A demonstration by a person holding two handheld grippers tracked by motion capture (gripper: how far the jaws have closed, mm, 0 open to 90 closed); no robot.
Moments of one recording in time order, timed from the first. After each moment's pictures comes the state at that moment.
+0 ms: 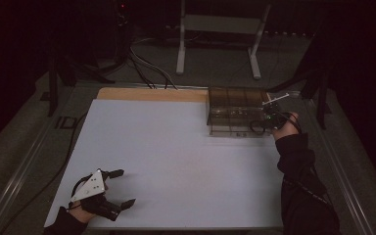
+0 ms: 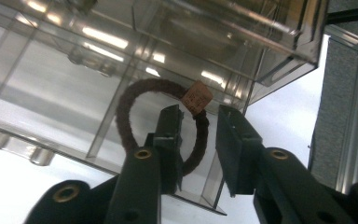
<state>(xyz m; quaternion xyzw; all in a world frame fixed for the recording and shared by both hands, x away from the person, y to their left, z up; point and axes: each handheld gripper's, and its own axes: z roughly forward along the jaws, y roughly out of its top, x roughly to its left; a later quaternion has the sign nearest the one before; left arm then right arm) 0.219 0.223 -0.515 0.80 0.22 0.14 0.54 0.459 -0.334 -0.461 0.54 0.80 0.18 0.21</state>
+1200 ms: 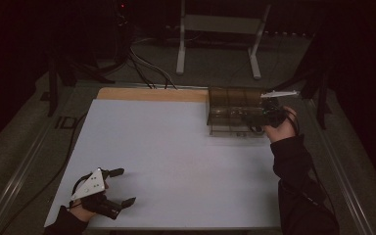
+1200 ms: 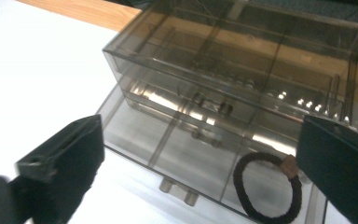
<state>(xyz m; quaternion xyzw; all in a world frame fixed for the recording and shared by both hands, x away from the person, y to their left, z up) 0.223 0.222 -0.514 0.80 0.22 0.14 0.54 0.423 -0.297 -0.411 0.49 0.77 0.36 0.19</state>
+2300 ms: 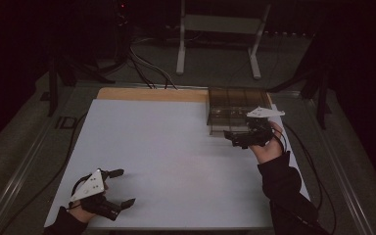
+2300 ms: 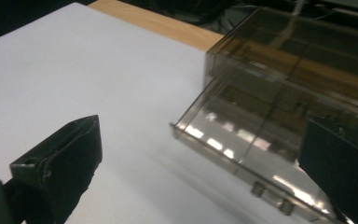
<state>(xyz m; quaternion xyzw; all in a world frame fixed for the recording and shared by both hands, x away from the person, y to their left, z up) 0.219 0.223 -0.514 0.80 0.22 0.14 0.54 0.367 -0.253 -0.427 0.41 0.78 0.44 0.18</state>
